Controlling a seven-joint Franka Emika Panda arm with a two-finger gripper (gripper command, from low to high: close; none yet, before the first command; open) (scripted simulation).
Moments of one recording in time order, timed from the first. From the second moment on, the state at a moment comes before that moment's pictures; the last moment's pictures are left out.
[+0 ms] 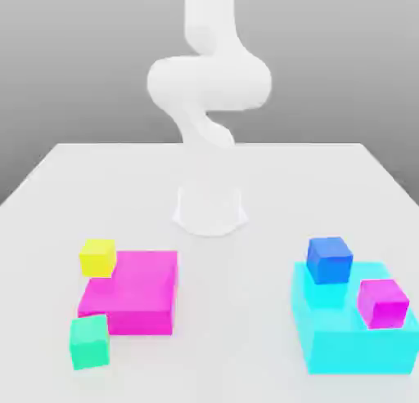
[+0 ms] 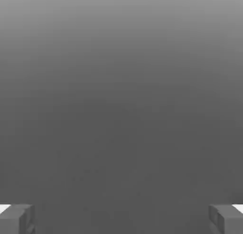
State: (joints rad) arm 0.01 -0.71 -0.04 -2.33 -0.01 2.34 0.74
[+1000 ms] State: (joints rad) arm -0.19 0.38 -0.18 -2.53 0.28 2.90 -0.07
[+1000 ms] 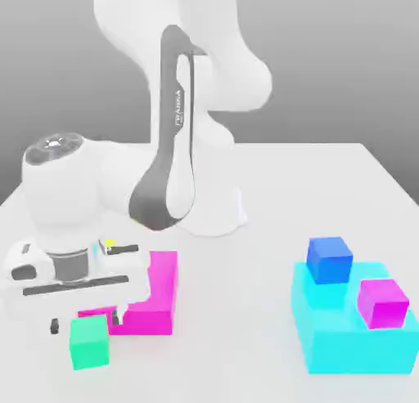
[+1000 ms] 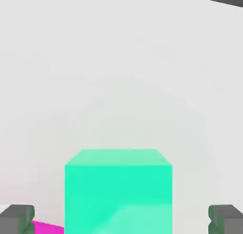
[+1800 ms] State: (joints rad) arm 0.24 0.03 -0.05 -2.47 0.09 2.50 0.49
